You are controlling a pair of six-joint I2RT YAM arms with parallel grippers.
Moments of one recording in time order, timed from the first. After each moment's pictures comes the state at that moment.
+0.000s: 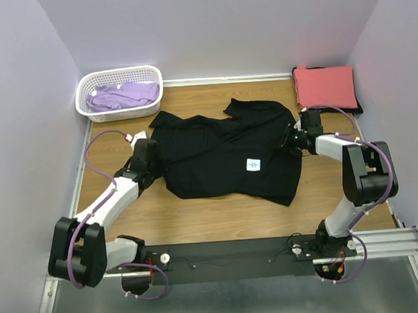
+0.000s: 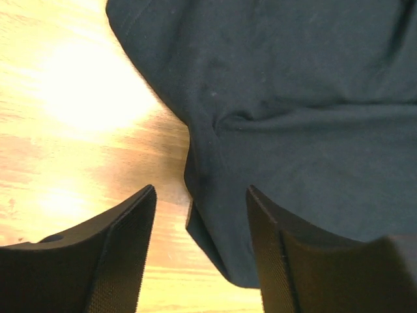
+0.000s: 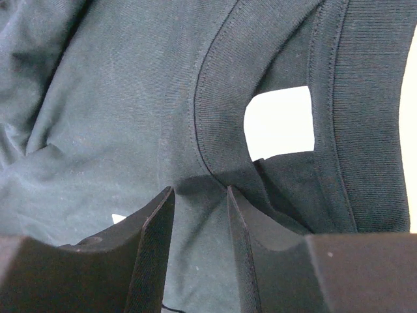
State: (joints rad) left arm -0.30 1.18 0.64 -0.26 -0.18 -0.58; right arm 0.05 1.71 0.87 -0.07 -0.27 0.53
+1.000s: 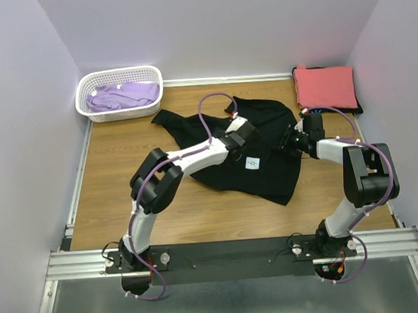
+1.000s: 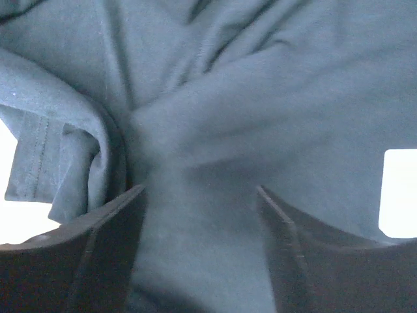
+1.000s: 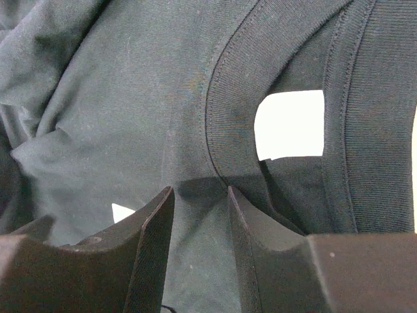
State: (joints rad) left arm -0.88 2.10 1.60 -0.63 -0.59 -0.39; right arm 0.05 1.69 0.80 0.05 -0.32 0.51
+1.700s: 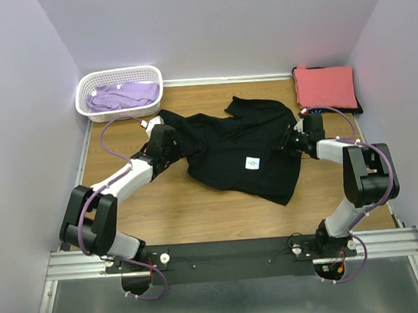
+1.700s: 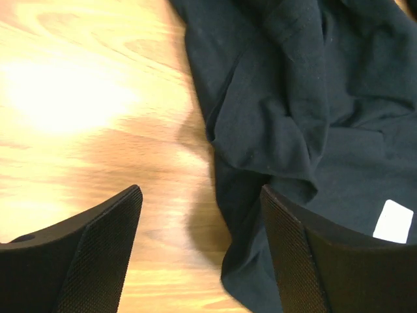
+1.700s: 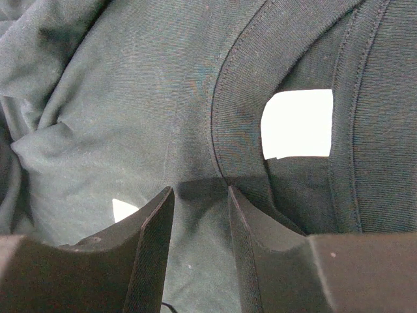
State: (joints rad) left arm -0.41 1.42 0.81 -0.13 -0.19 -0.70; right arm 0.04 1.69 0.79 0.06 -0.35 0.50
